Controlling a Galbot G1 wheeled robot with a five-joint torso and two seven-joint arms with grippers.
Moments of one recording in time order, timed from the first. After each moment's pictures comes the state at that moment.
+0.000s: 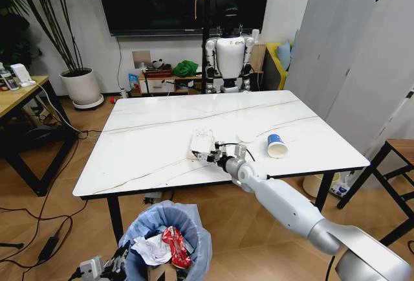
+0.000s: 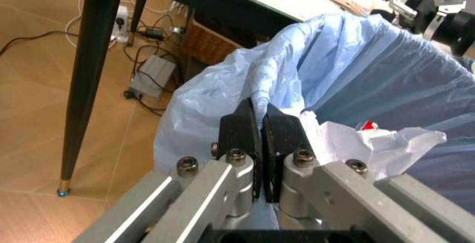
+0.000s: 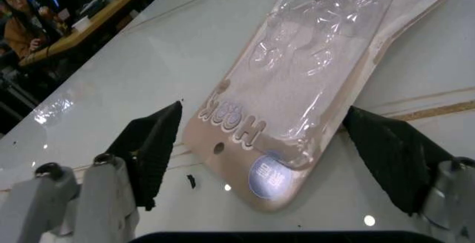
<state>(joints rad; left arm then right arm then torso) 2.04 -1.16 -0.61 -2.27 -0.79 0.01 -0.12 -0.32 1.28 -0.39 0.98 1.14 -0.19 -0.20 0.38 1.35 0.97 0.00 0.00</state>
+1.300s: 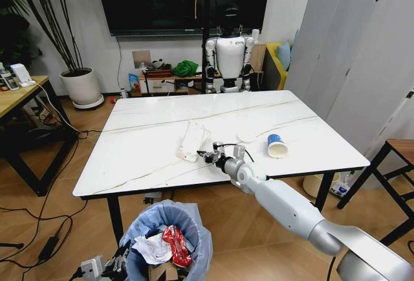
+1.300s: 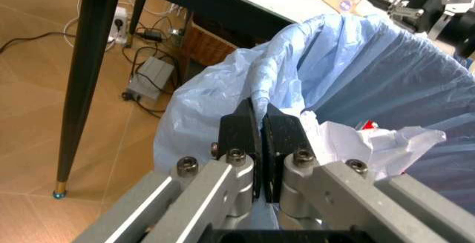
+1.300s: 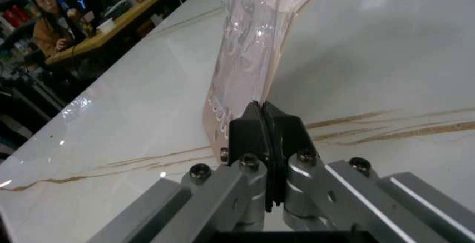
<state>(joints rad) 2.03 -1.17 -0.60 -2.27 -0.78 0.01 -0.12 -0.34 1.24 -0.40 1.05 1.15 -0.17 -0.22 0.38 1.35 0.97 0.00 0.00</state>
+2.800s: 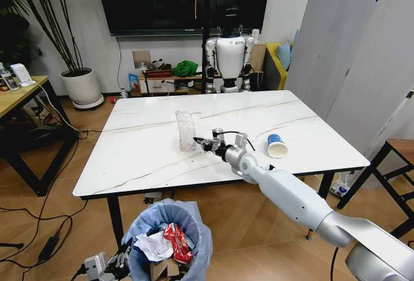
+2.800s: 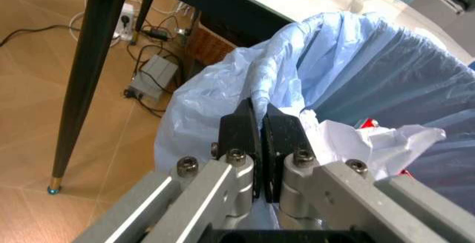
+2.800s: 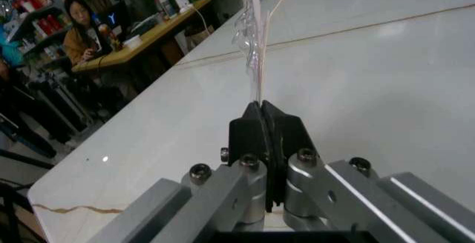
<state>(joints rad) 1.97 -1.17 -0.57 -2.24 -0.84 0.00 -0.18 -0.27 1.21 -0.42 1.11 1.18 -0.16 -0.25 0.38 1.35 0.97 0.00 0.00</state>
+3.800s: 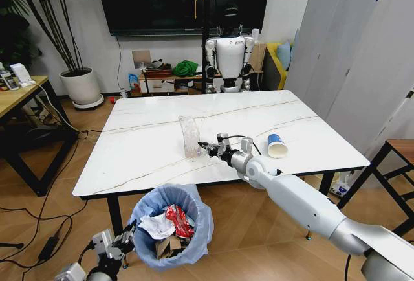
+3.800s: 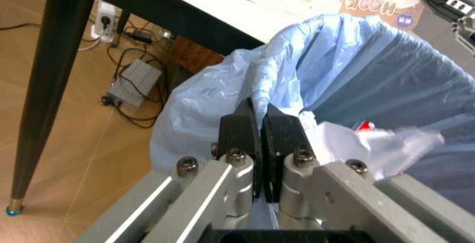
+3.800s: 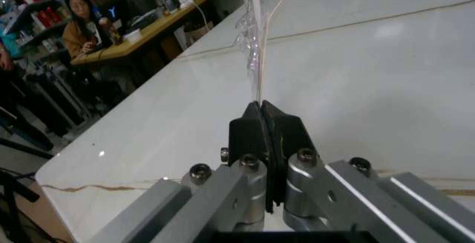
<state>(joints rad) 1.75 -1.06 -0.50 -2.17 -0.98 0.04 -0.26 -0.31 1.13 -0.43 1.23 1.19 -0.16 -0.21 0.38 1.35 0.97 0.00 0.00</state>
